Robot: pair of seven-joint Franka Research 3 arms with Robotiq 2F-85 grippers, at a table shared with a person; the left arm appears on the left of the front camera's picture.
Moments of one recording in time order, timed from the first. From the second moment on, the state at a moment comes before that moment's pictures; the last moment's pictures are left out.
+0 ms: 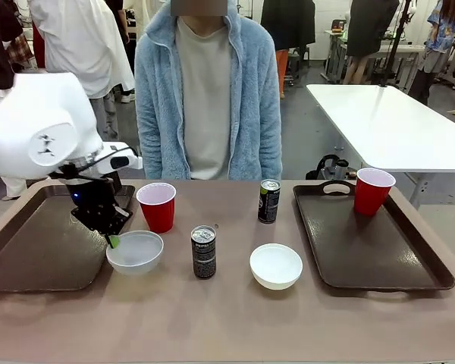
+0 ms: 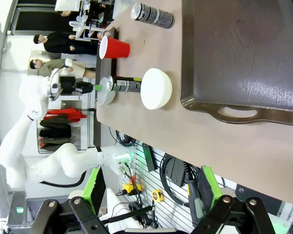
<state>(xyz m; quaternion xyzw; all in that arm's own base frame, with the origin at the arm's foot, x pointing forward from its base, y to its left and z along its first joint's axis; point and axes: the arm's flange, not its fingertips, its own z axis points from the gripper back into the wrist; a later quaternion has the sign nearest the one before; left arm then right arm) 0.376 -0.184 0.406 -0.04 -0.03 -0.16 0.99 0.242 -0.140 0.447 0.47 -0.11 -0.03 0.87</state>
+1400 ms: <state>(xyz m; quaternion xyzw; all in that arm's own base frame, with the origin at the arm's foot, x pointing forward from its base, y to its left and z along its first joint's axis) 0.396 0.002 0.526 -0.06 -0.13 -0.02 0.99 0.242 -0.140 0.447 0.47 -0.11 -0.03 0.87</state>
